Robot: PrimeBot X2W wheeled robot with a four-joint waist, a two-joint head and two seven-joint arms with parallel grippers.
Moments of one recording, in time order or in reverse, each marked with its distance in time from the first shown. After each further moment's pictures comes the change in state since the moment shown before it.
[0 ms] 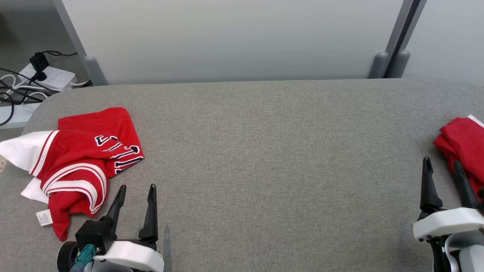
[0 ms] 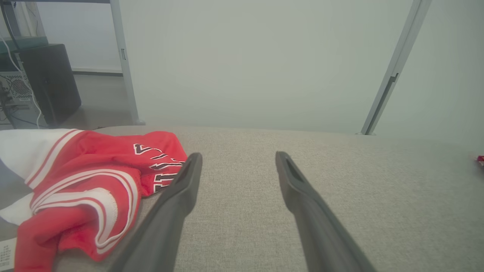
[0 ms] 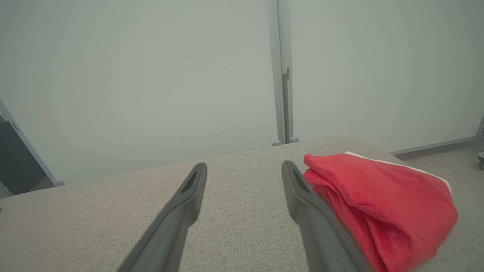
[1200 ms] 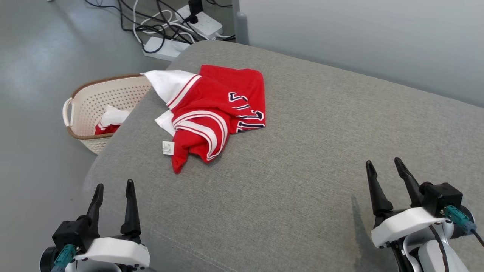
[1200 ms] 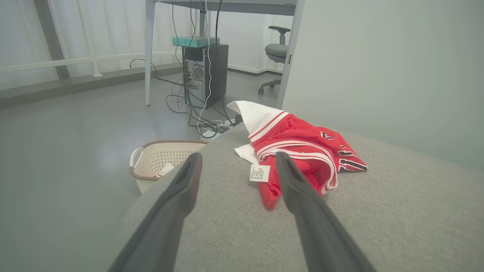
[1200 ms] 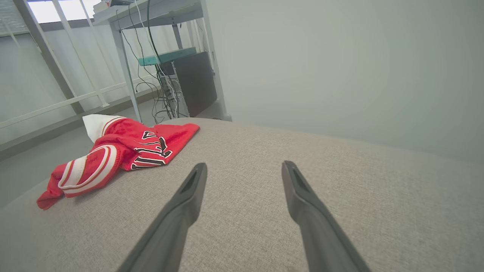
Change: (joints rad) left arm -0.001 -0.002 0.063 -0.023 -0.046 0.044 0.000; right arm -0.026 -0.021 0.251 0.011 0.003 0.000 0.000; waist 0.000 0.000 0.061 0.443
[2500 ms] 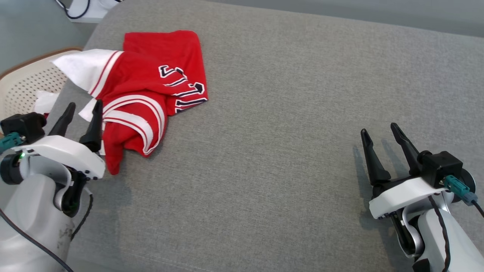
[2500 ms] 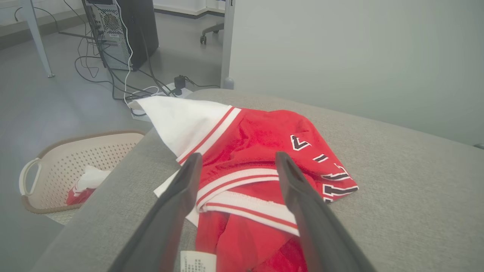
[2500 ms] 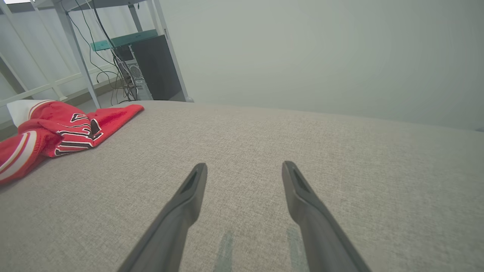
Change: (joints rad) left arm -0.561 0.240 -0.202 0.487 -0.331 -0.157 0.106; right arm -0.119 -0.047 0.082 -0.006 0.007 0.000 0.000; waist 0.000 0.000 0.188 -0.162
